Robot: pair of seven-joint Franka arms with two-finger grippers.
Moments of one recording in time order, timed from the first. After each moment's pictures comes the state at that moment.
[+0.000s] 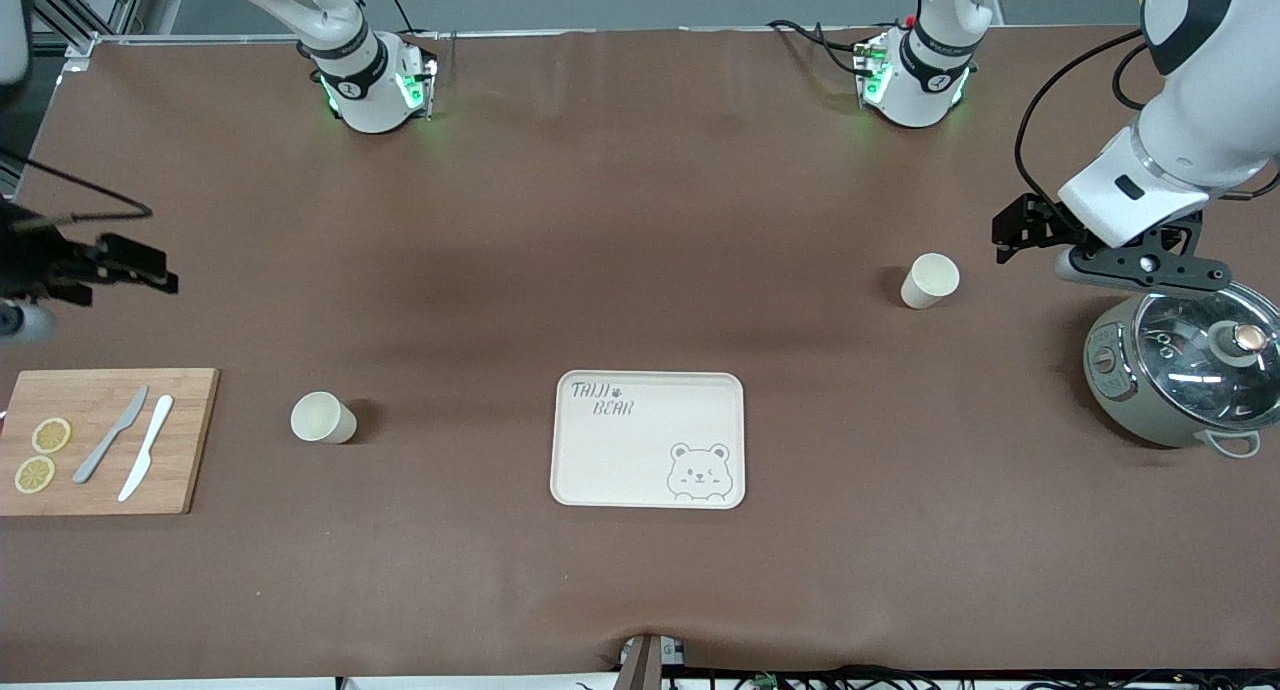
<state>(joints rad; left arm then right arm) -0.09 0.01 -0.10 -1.68 0.03 1.68 0.02 0.04 0.18 -0.08 -1.33 0.06 1.42 -0.13</state>
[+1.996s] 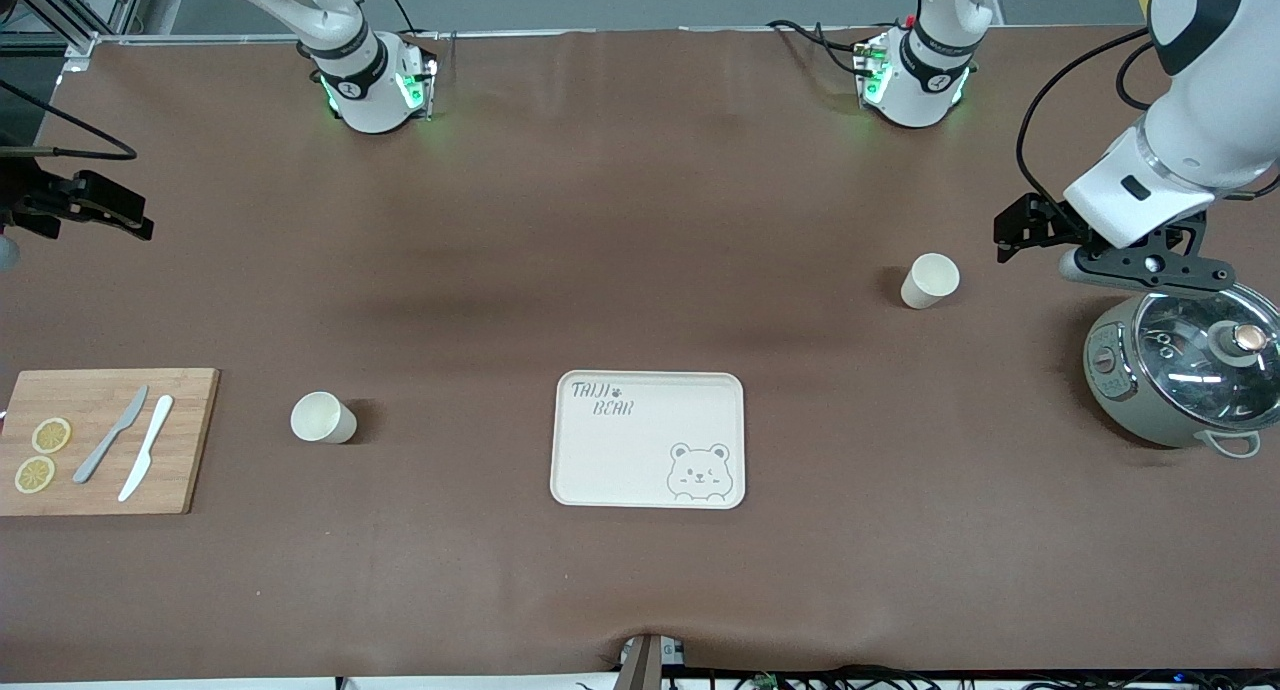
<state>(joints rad) -0.08 0.01 -0.10 -1.68 0.02 1.68 0.02 0.05 0.06 -0.08 -1.44 -0.03 1.41 -0.01</state>
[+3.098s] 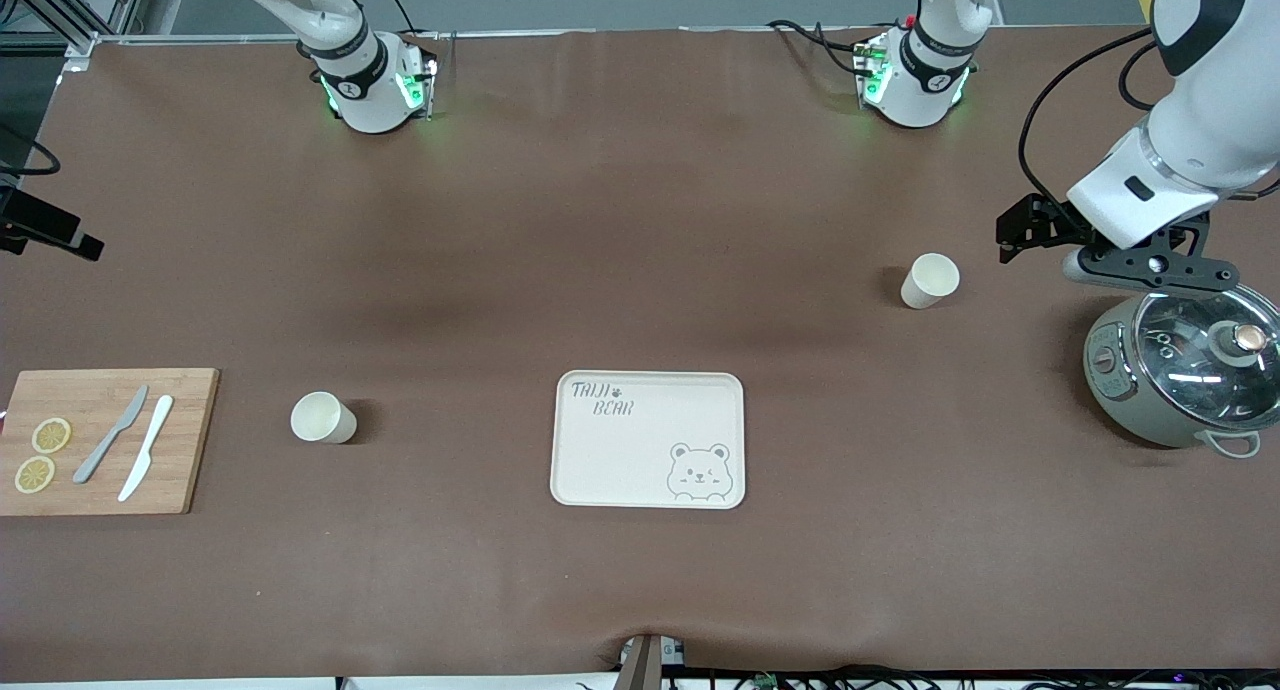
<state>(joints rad) -0.08 0.01 -0.09 -1.68 0.02 1.68 0.02 -0.08 0.06 -0.08 -1.46 0.14 1.50 -0.01</state>
